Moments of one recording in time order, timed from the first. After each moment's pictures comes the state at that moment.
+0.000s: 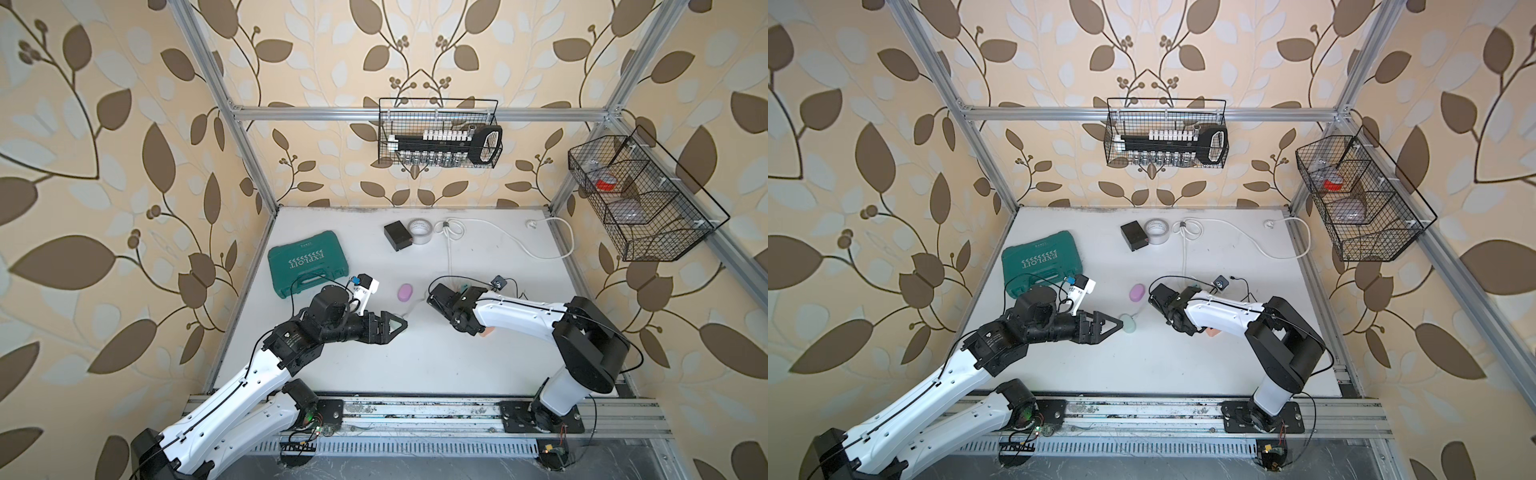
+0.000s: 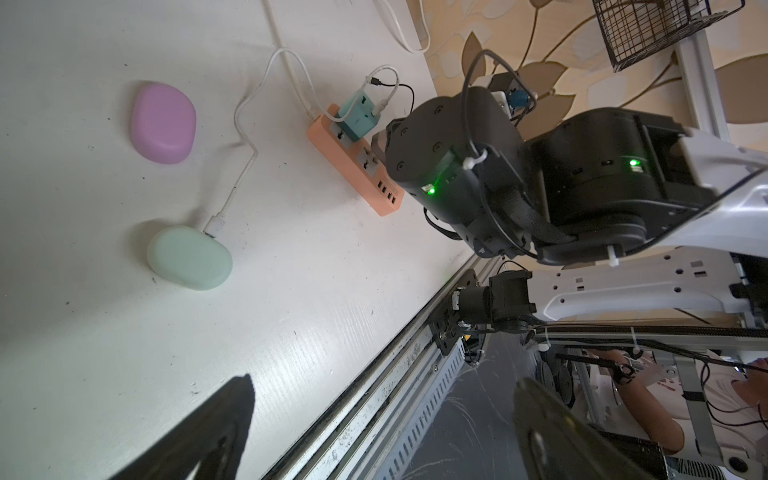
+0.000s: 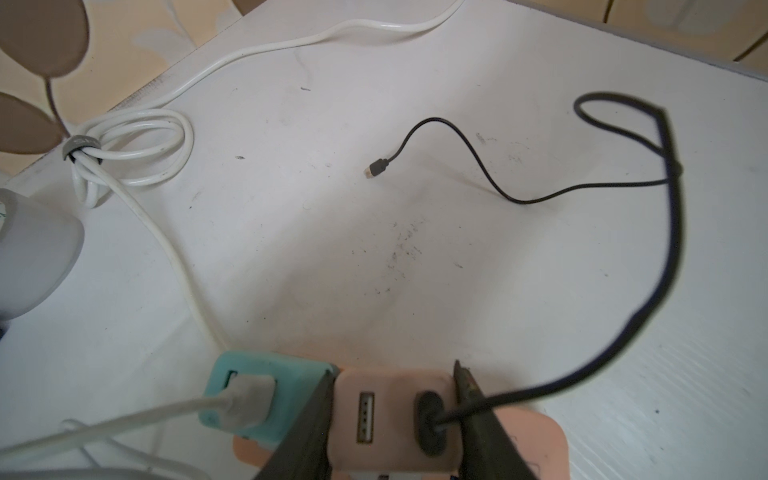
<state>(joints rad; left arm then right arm) -0.64 0.76 0.68 -0.48 0.47 -0.69 0.79 1.69 1.00 -0.86 0.95 1.74</state>
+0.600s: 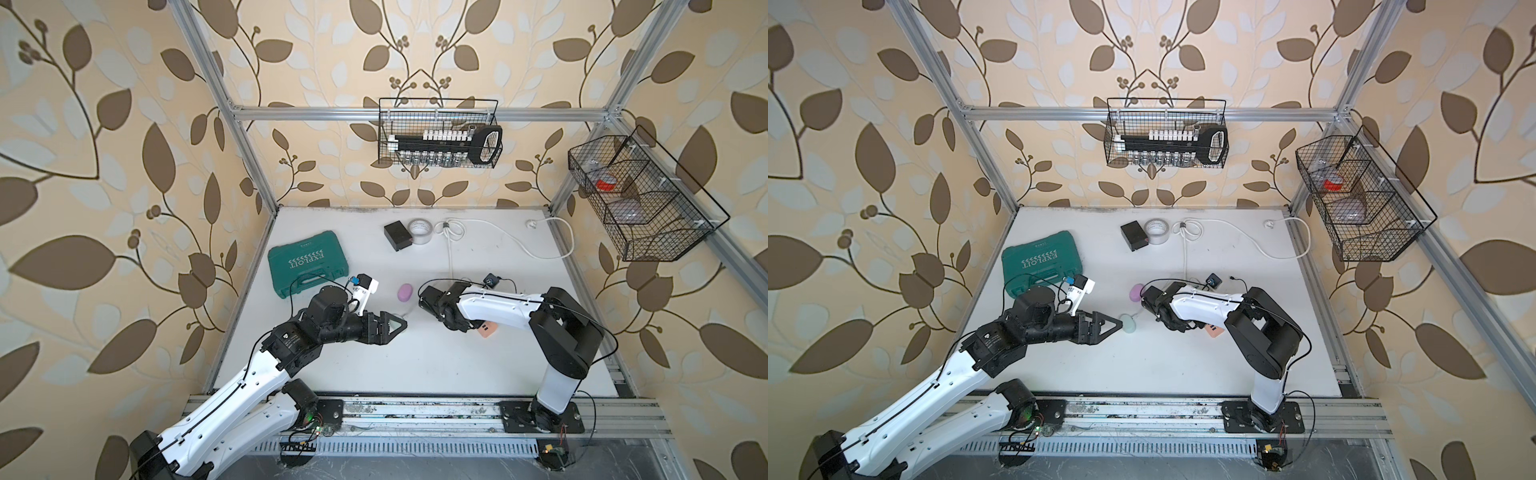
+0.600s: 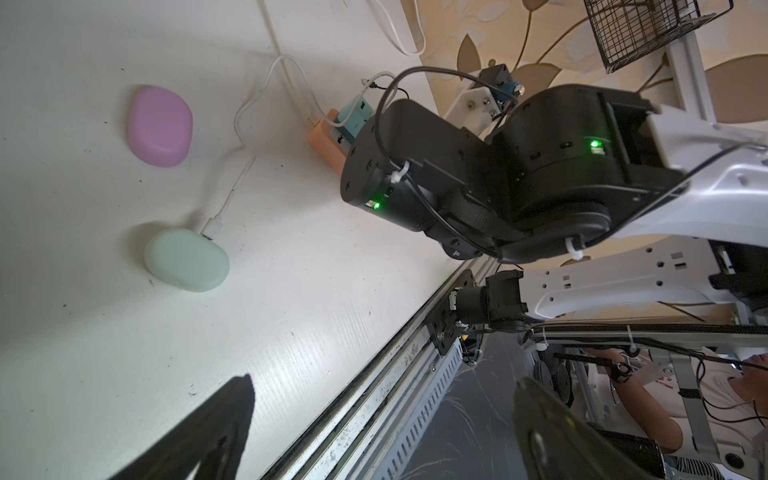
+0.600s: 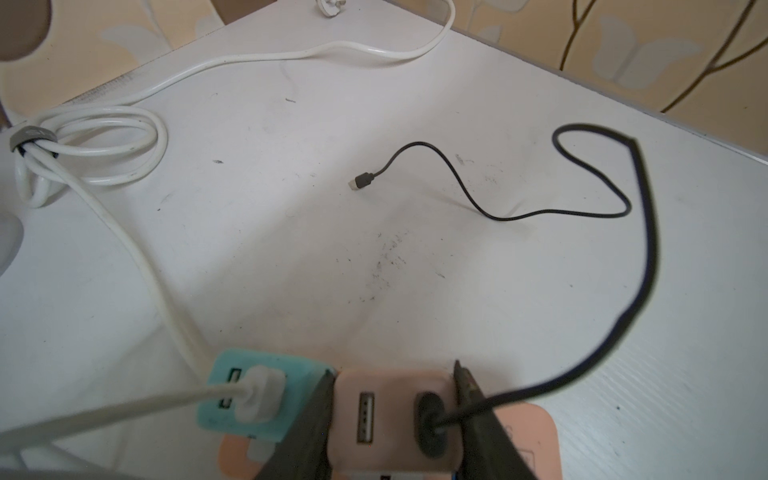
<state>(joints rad) -0.64 0.75 0.68 -0.48 0.48 -0.69 0.82 1.80 1.10 -1.03 0.99 1.86</state>
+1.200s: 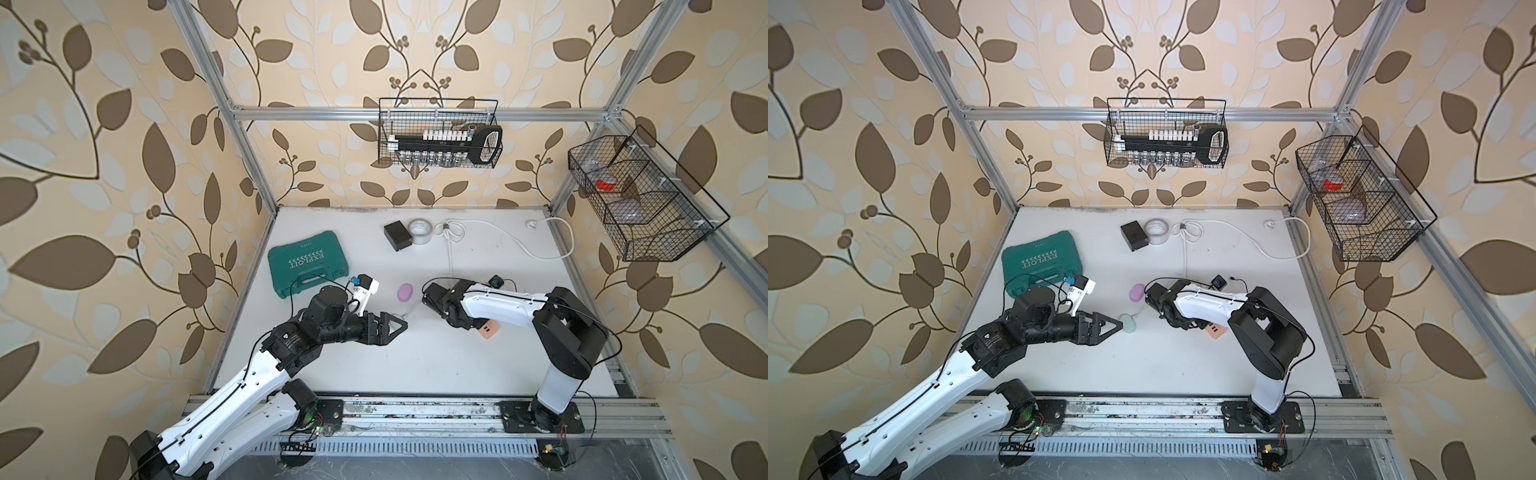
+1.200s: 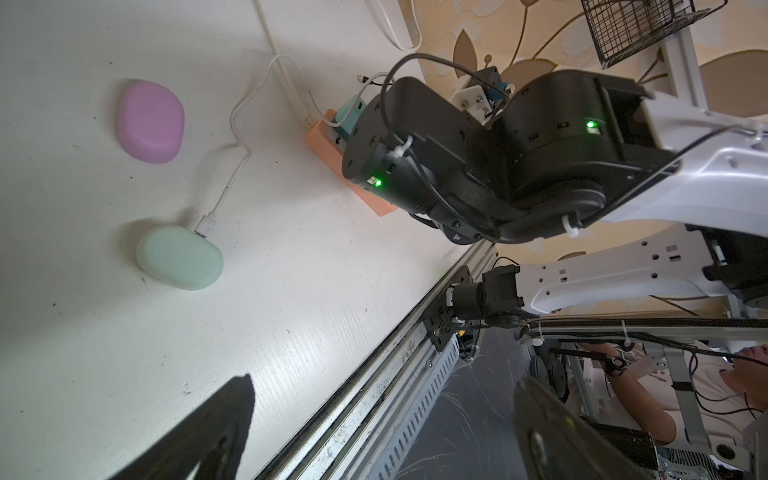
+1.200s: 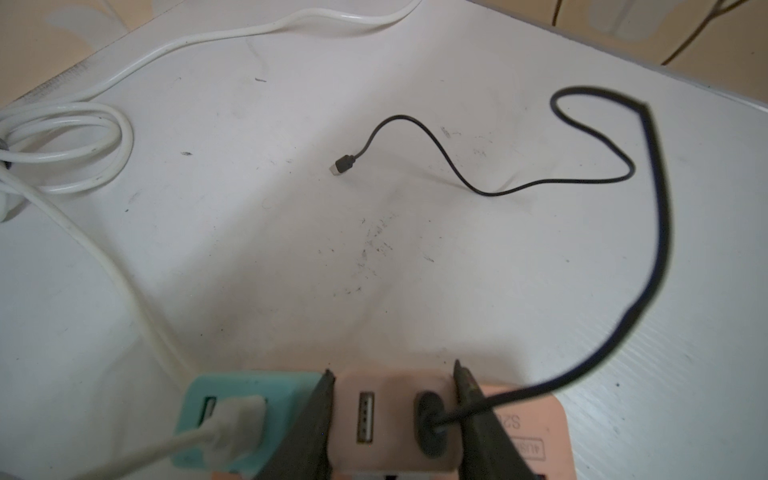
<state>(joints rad) -0.64 0.74 0.68 -0.48 0.49 -0.69 0.80 1.82 1.11 -1.04 0.94 1.87</state>
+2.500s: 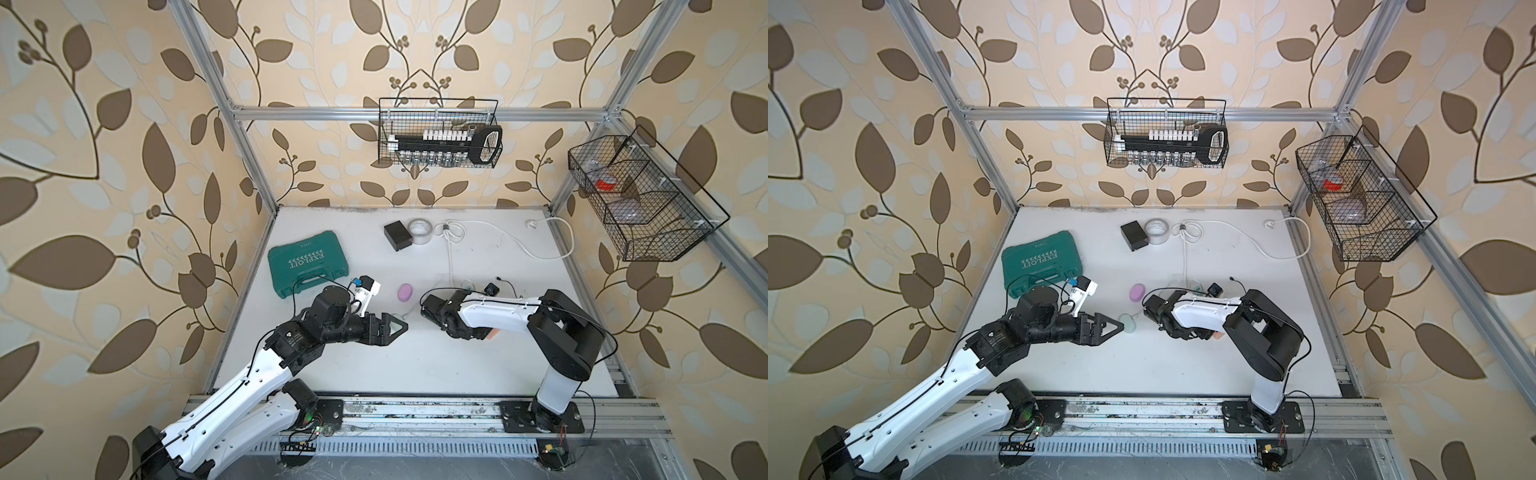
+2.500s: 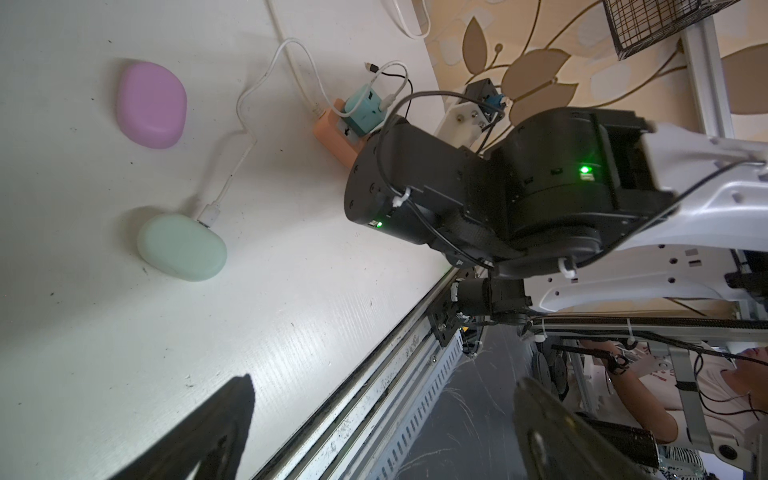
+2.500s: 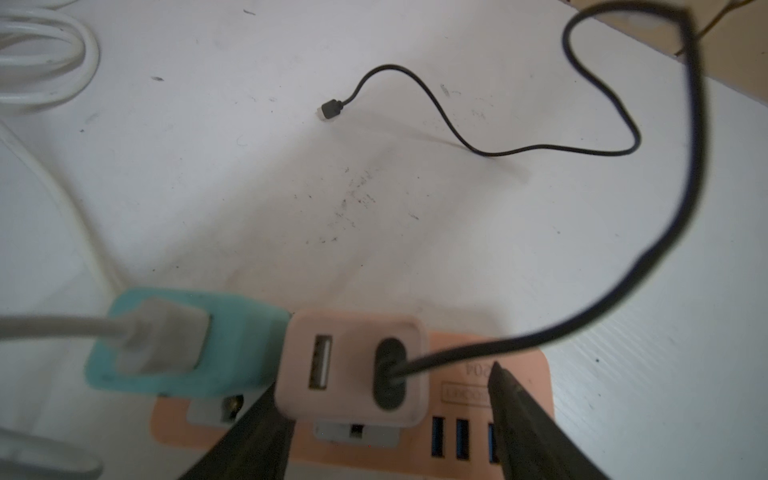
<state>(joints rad) -0.64 0.77 0.67 -0.47 0.50 -0.69 0.85 1.76 1.01 -0.99 0.89 1.83</state>
